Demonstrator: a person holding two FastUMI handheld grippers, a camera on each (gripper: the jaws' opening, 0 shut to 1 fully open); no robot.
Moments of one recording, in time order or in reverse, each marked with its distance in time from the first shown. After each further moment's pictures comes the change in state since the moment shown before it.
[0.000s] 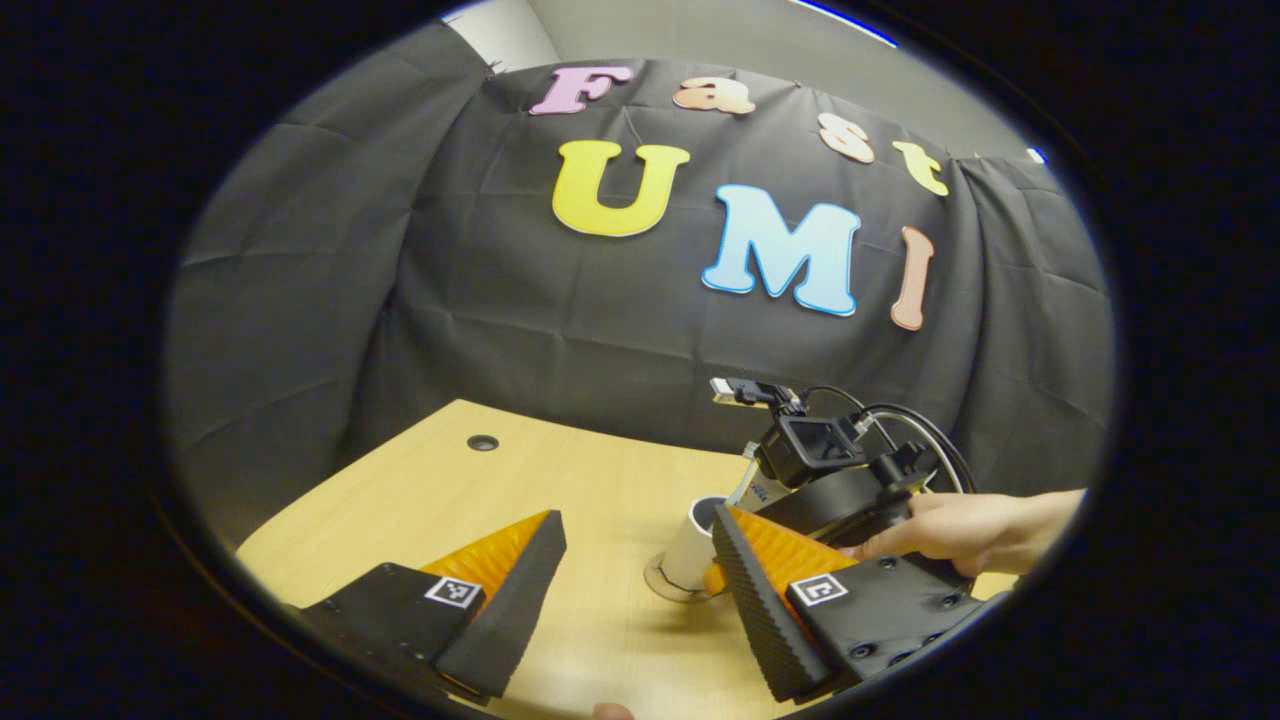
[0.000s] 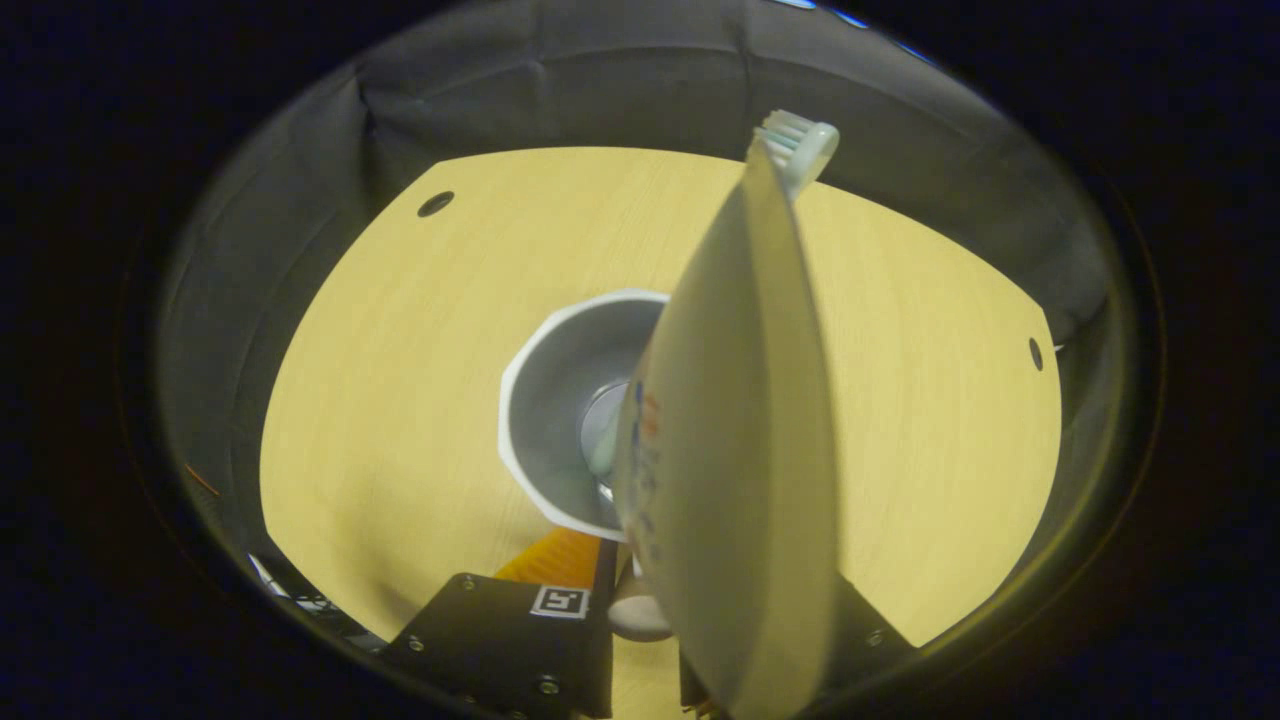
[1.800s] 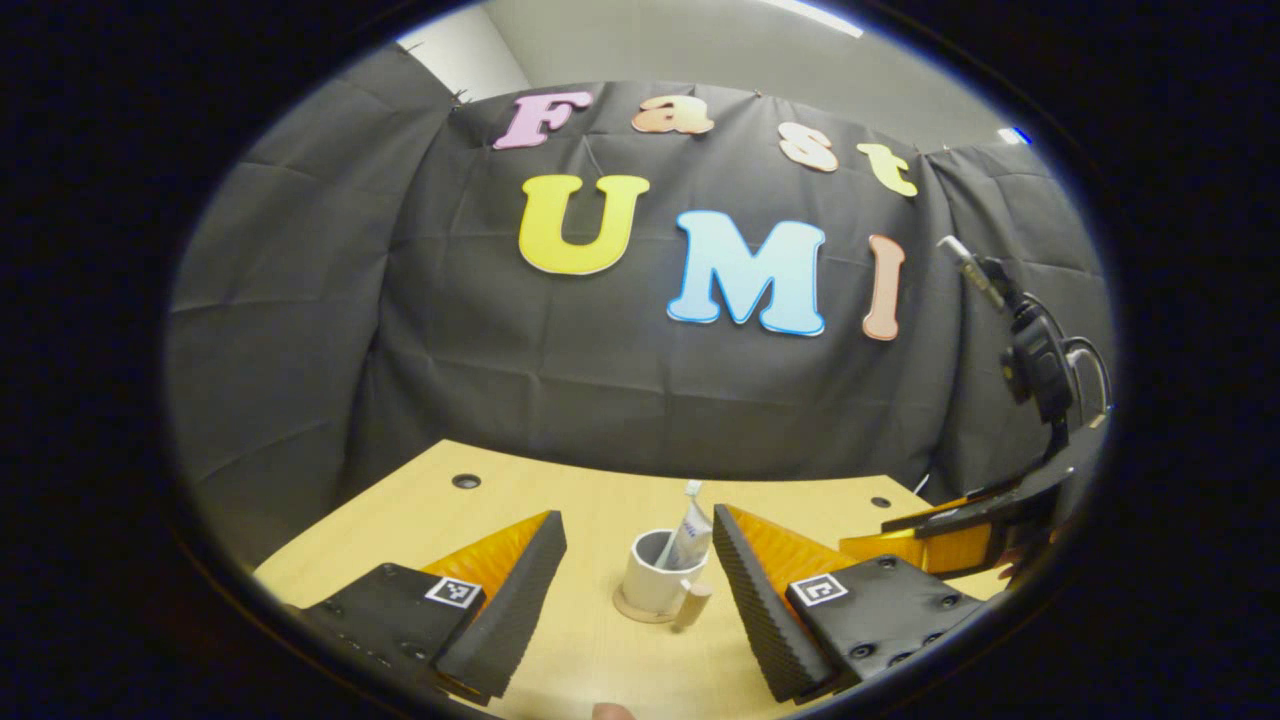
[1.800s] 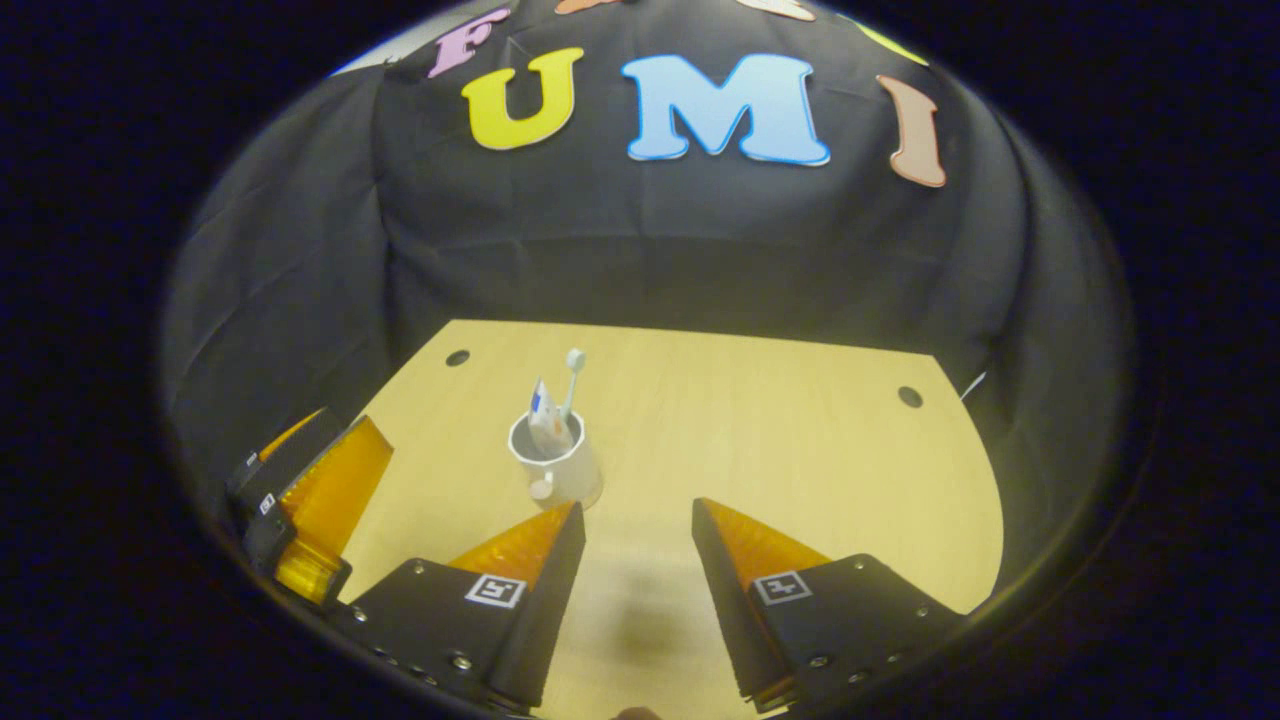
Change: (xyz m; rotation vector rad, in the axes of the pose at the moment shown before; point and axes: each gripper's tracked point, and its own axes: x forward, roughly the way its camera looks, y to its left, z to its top) left arm -0.014 -0.073 0.041 0.080 -0.086 -0.035; right arm -0.207 -0.090 -0.033 0.089 -0.584 -0.069
